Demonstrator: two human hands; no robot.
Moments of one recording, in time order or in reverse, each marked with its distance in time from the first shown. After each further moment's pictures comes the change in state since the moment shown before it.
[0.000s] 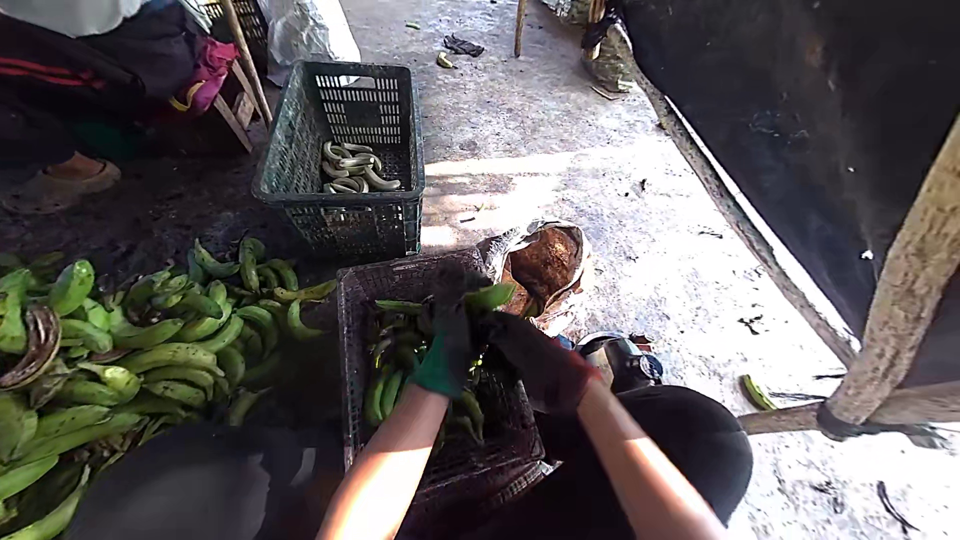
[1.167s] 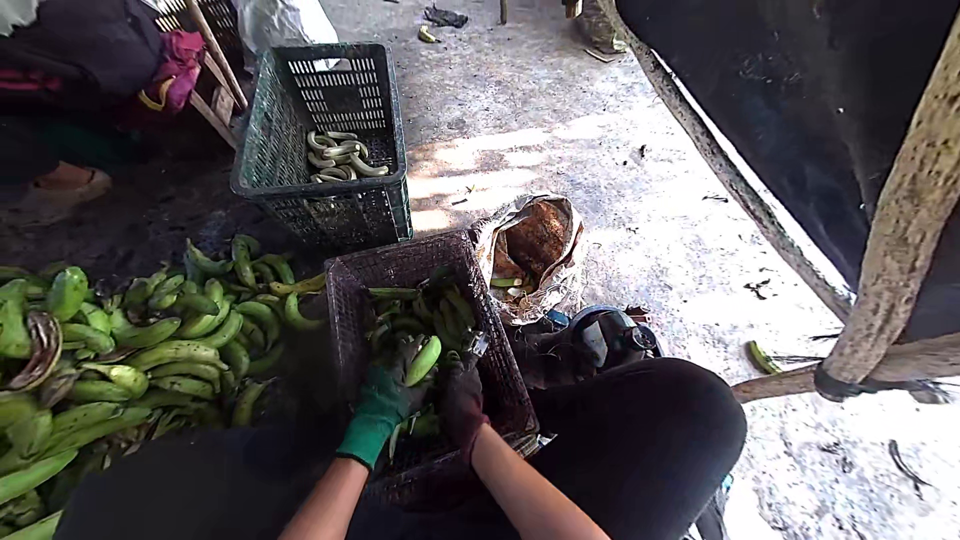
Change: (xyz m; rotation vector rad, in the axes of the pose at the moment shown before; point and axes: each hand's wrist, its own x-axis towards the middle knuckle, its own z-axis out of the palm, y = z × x) left_hand -0.060 -0.024 -0.145 1.329 -0.287 0.086; right_hand 0.025 0.060 0.160 0.823 0.475 0.400
